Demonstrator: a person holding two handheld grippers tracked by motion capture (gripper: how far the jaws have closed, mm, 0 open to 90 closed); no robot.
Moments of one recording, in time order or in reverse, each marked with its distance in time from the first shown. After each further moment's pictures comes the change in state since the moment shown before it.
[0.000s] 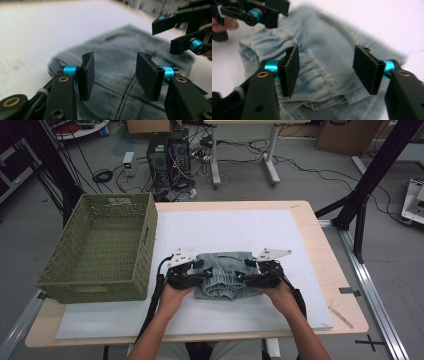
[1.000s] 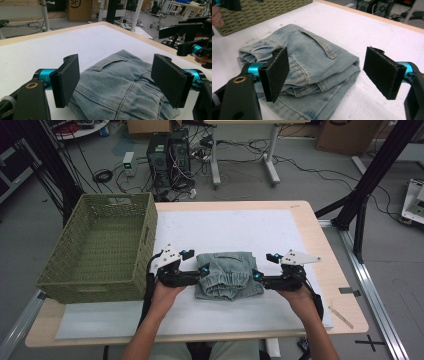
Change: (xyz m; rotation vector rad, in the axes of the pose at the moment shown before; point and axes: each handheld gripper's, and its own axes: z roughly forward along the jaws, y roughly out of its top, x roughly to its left) left arm -0.009 0.028 -0.042 -0.189 -0.007 0.091; right arm -0.011 -0.016 -0.061 -0.200 -0.109 0.011
